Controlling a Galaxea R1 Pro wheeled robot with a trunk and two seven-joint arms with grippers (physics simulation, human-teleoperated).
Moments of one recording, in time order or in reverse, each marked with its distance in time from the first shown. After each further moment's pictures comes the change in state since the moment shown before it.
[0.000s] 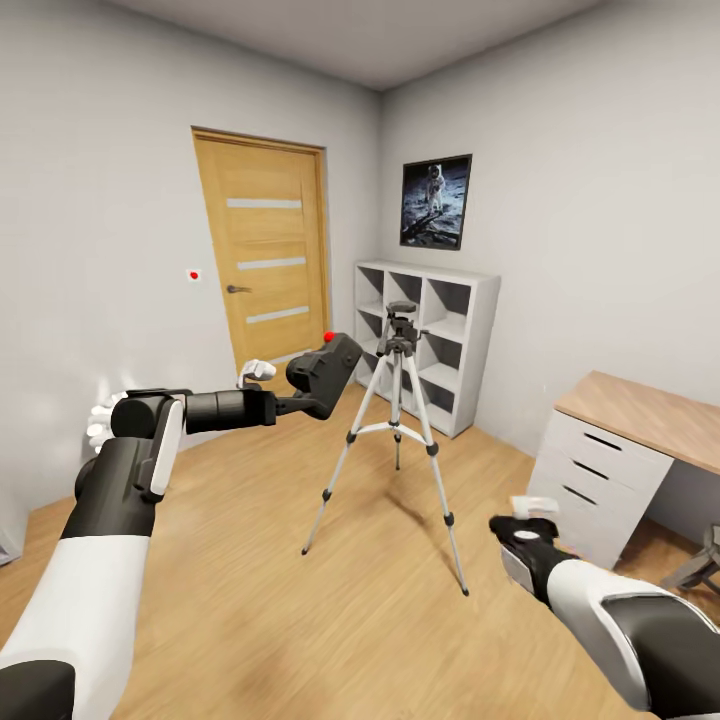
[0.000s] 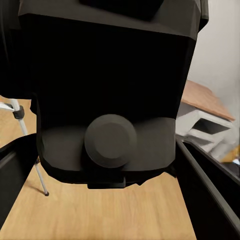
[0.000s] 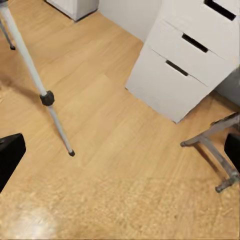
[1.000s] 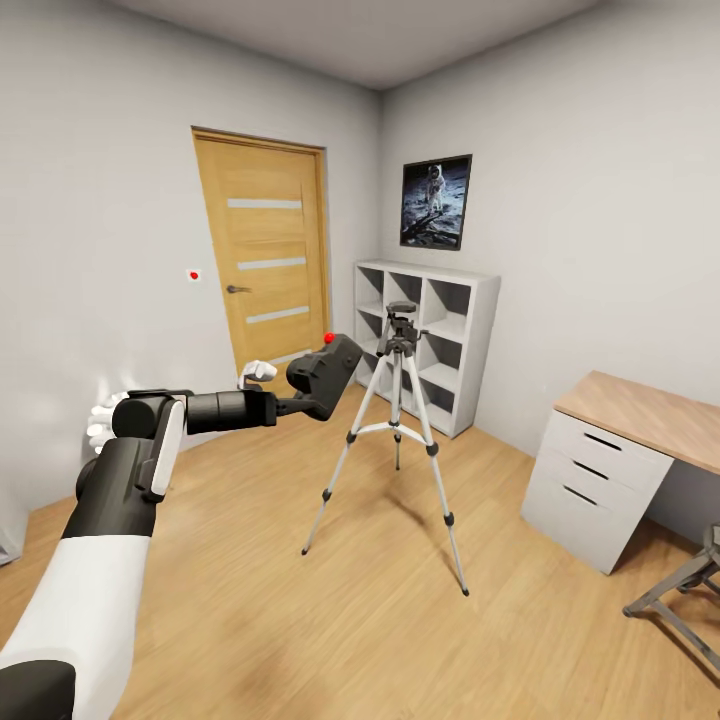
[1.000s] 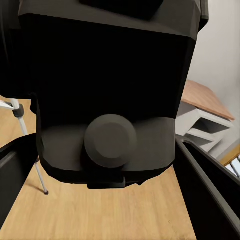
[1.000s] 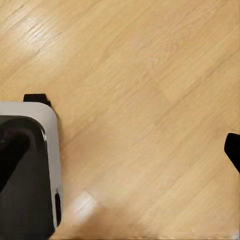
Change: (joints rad) left arm 0.000 -0.001 -0.001 0.007 -0.002 0.000 0.000; right arm 0.728 -0.016 0.005 0.047 0.003 -0.067 0.126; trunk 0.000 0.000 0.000
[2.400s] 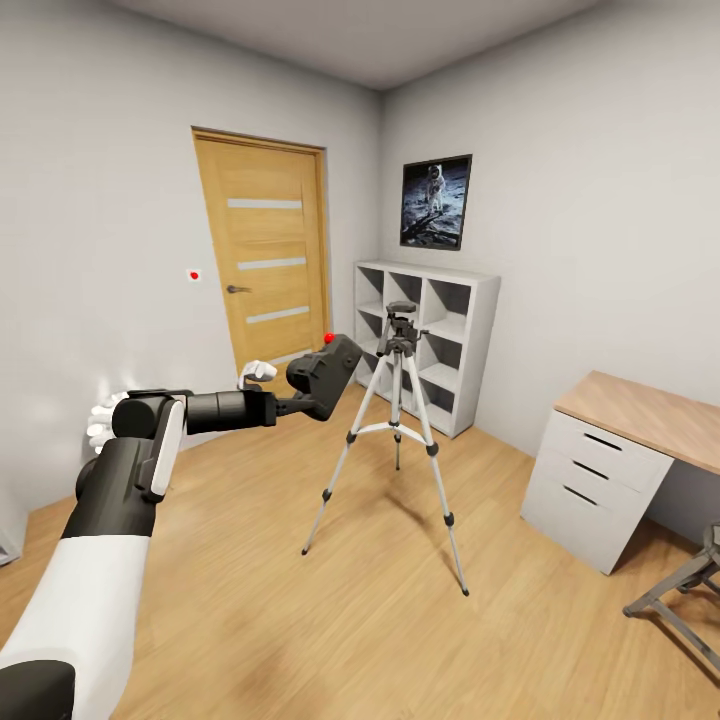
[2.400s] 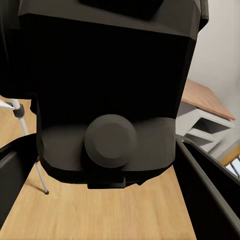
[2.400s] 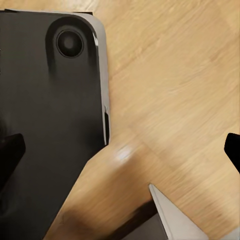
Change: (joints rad) left arm 0.000 0.001 0.000 0.000 0.000 0.000 0.000; right arm 0.185 0.021 -0.071 -0.004 -0.004 -0.022 0.168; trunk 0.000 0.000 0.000
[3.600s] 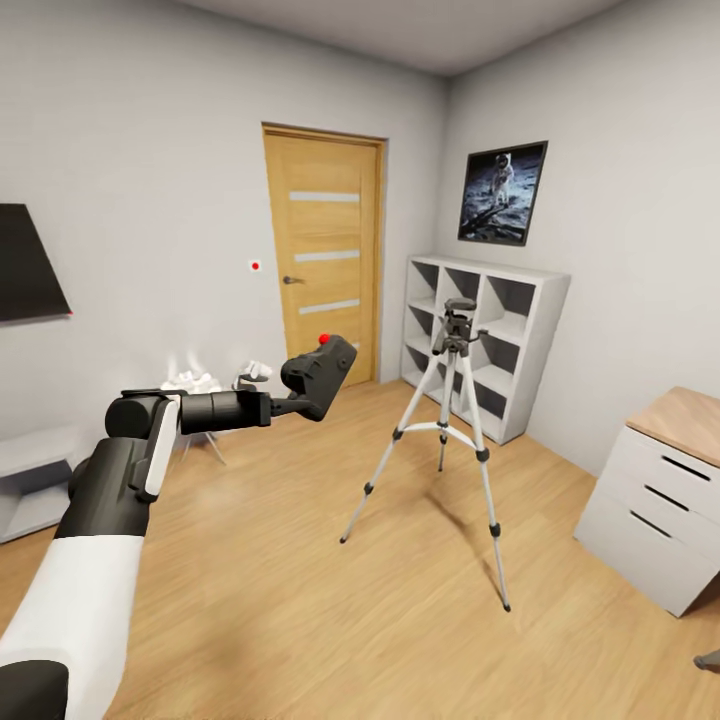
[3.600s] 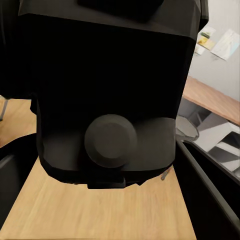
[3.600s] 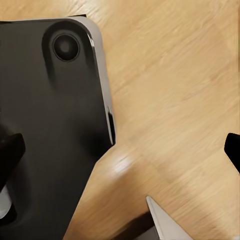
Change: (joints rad) left arm 0.000 0.021 0.000 -0.002 -0.002 0.000 0.000; right arm 0.000 0.002 -0.108 0.000 -0.001 -0.022 -0.002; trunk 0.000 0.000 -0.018
